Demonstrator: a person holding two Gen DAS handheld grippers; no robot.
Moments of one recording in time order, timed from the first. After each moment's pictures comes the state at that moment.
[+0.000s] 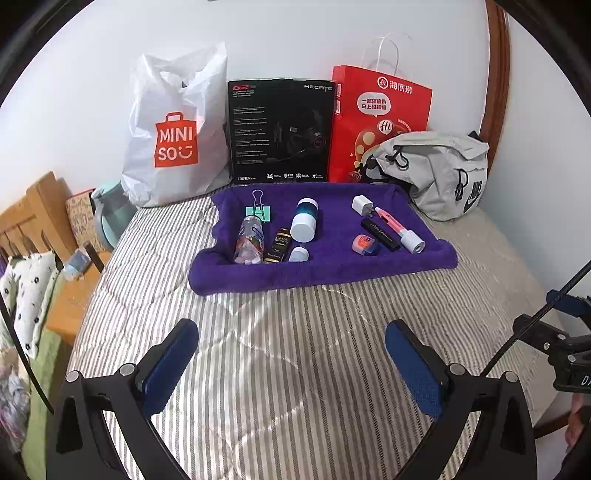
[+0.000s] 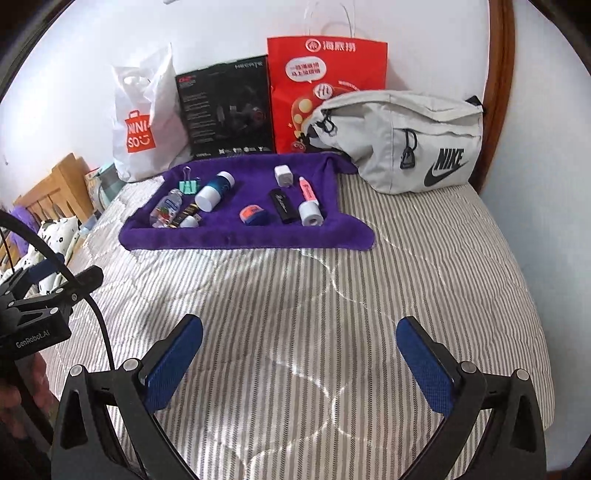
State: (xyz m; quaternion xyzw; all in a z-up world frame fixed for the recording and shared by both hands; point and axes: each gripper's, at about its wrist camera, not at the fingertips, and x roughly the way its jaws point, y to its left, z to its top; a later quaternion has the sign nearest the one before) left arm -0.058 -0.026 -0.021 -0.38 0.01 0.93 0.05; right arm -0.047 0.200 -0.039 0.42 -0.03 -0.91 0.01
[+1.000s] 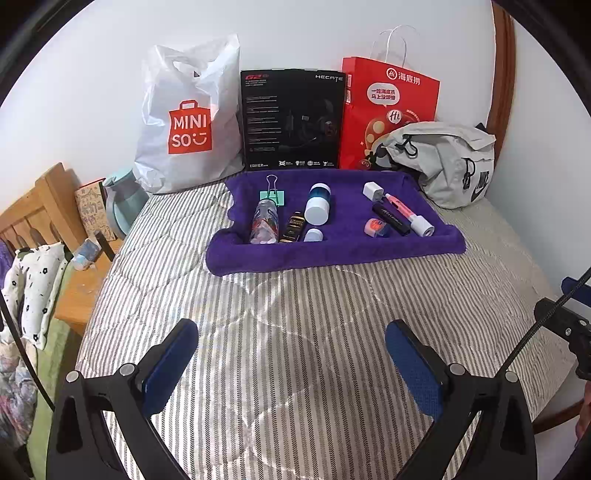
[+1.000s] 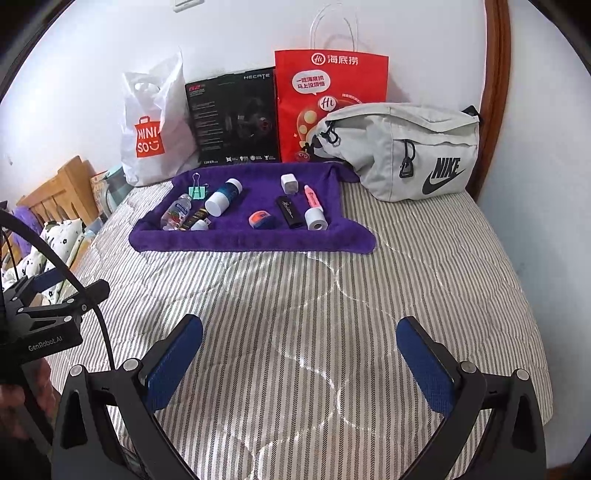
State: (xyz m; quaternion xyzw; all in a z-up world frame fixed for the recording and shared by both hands) left arm -0.045 -0.039 -0.026 -0.39 0.02 0.92 0.03; right arm -0.029 0.195 -0.032 0.41 -0.02 -0.91 0.01
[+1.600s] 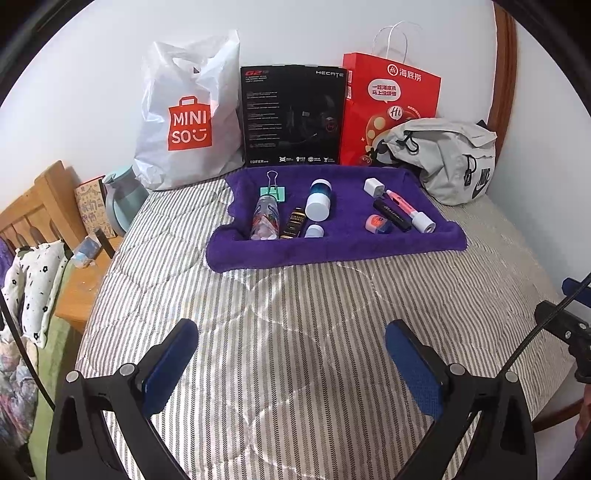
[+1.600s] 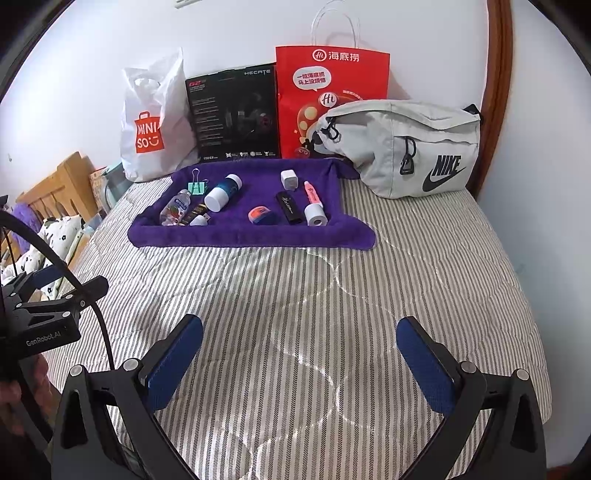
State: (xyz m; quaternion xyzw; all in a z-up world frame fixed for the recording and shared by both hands) left arm -0.046 -0.039 -0.028 -0.40 0.02 0.92 0.04; right arm -0.030 0.196 -0.035 0.41 -0.02 -0.91 0.01
